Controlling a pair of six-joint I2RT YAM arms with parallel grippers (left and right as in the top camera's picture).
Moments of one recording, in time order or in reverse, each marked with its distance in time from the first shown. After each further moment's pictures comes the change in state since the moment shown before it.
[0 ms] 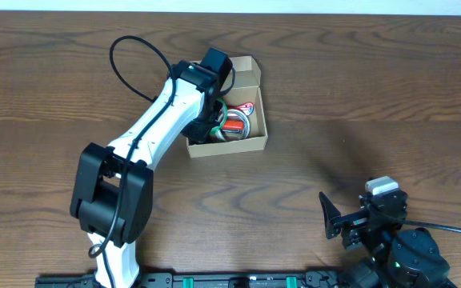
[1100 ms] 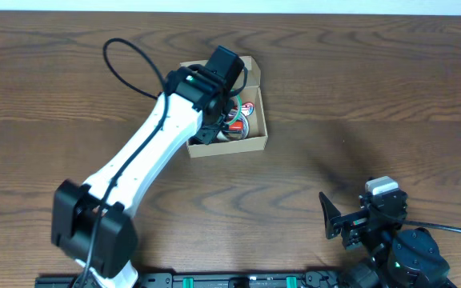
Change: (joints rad) left arm -0.083 -0.167 -0.008 0.002 -0.005 -0.008; right arm 0.000 0.000 0.000 0.000 0.000 0.000
